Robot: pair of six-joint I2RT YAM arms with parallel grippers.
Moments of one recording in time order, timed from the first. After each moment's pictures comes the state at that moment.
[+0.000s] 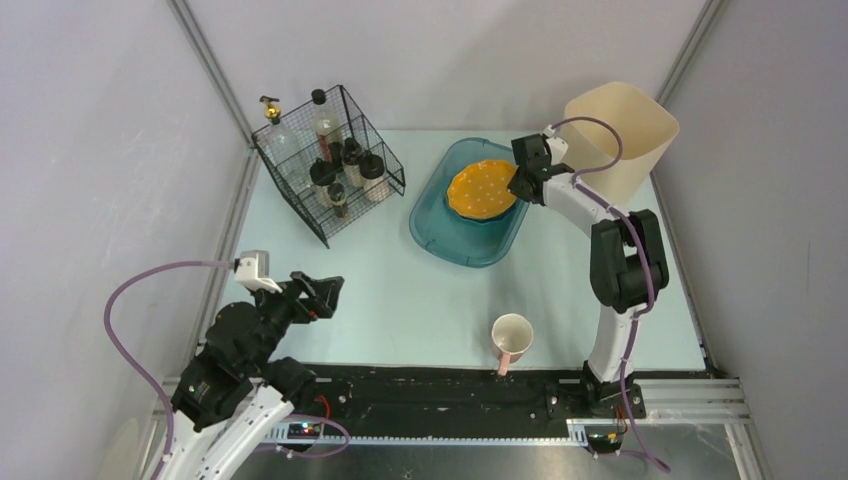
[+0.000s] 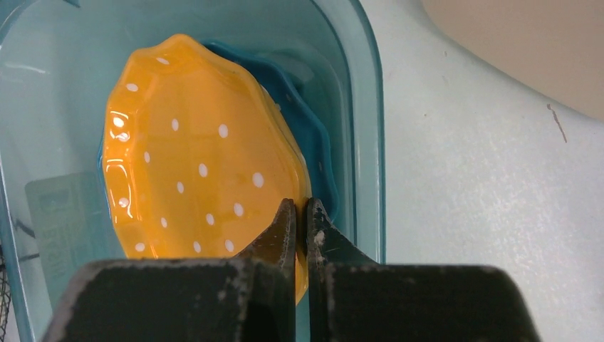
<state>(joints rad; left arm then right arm) -0.56 0.17 0.67 -0.72 -0.25 -0.54 0.31 1.92 1.48 -0.37 0.33 0.74</state>
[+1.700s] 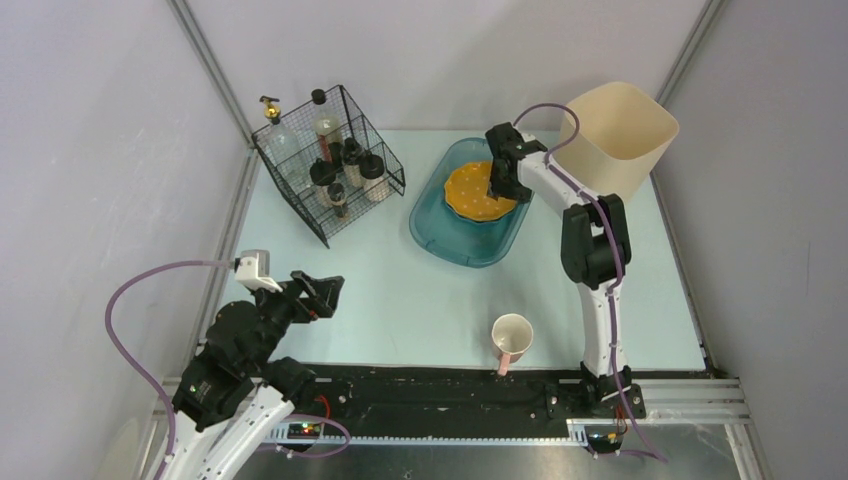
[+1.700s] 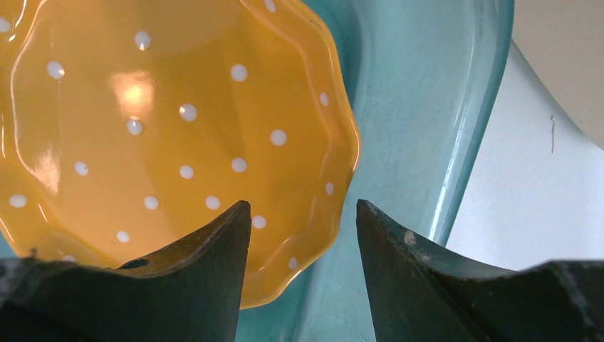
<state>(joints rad) -0.54 0.17 0.67 -0.72 -0.23 -0.54 0.36 2.21 1.89 -0.79 0.34 0.54</state>
